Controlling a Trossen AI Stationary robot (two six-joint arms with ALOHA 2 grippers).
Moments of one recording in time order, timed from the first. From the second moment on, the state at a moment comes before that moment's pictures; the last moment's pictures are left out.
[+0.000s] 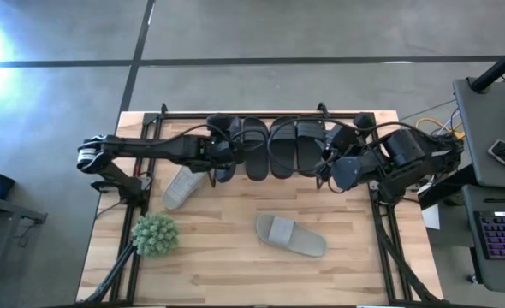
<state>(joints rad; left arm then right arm) 0.06 1.53 1.40 -0.84 -0.93 0.51 0.33 1.49 1.98 -1.57 0.94 0.70</state>
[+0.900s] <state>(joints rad) 0.08 1.63 1.40 -0.83 -0.99 0.60 0.33 1.48 1.98 -1.57 0.94 0.70</state>
